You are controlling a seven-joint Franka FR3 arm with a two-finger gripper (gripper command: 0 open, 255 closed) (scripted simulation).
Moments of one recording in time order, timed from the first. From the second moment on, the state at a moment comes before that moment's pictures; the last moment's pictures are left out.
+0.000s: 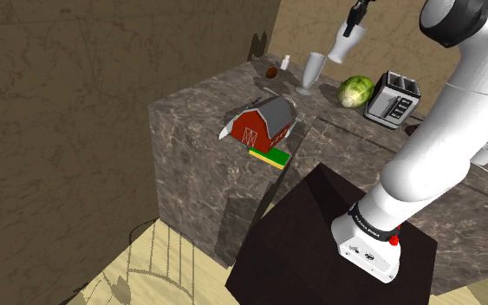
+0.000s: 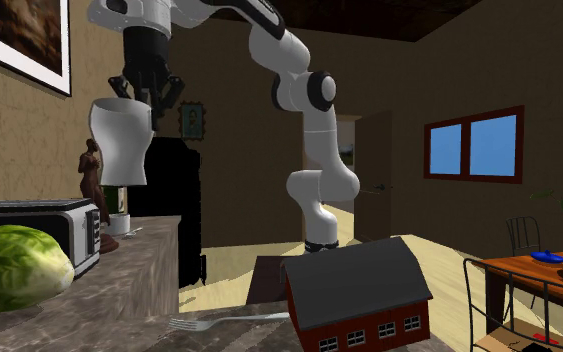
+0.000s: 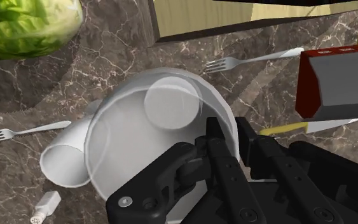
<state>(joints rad) -0.34 0.20 -0.47 -1.28 0.12 1.45 -0.86</state>
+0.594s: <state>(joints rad) -0.46 0.17 -0.55 -1.33 0.11 1.46 -1.05</state>
